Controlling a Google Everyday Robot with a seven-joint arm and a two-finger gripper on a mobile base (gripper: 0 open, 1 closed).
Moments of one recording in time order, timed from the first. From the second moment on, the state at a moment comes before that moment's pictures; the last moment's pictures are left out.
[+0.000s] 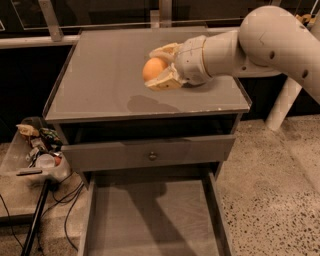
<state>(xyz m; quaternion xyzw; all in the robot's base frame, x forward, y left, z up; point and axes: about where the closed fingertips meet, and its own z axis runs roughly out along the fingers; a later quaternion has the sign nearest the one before) 0.616 -0.015 0.944 -0.63 0.57 0.11 0.52</state>
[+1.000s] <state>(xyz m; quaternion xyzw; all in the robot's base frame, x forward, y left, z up) 0.664 0.028 0.926 -0.66 0.56 0.10 0.49</state>
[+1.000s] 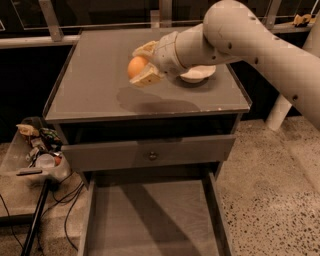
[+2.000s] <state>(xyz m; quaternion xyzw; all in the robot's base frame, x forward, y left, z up) 0.700 0.039 0.875 -0.65 0.60 0.11 0.46</state>
